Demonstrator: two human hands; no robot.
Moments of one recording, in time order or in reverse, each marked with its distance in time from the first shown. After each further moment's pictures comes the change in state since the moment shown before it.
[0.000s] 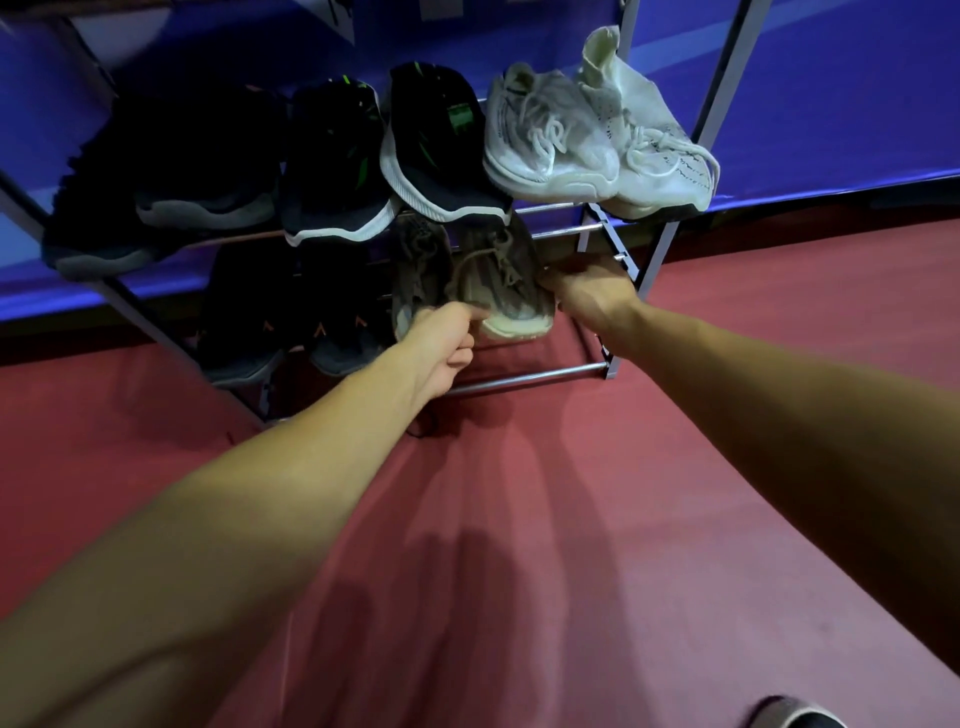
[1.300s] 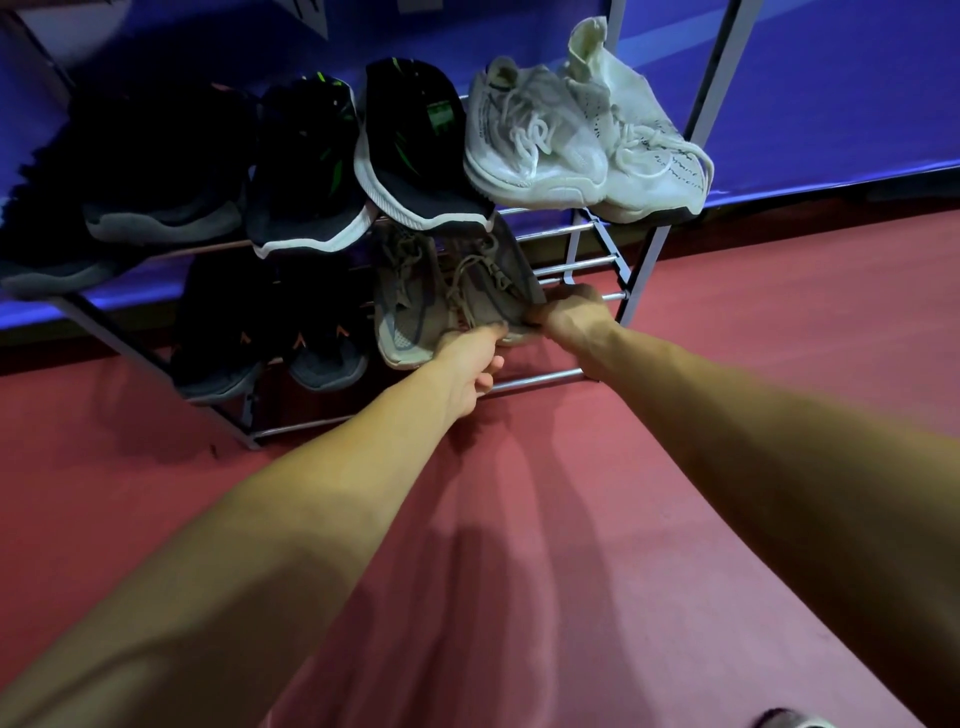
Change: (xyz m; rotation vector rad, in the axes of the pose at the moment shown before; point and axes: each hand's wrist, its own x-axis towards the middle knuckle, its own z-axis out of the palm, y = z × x) left_hand 0.015 -0.026 0.030 0.152 0.066 -0.128; right_hand 0.020 0.024 0.027 0.108 -0.046 0.199
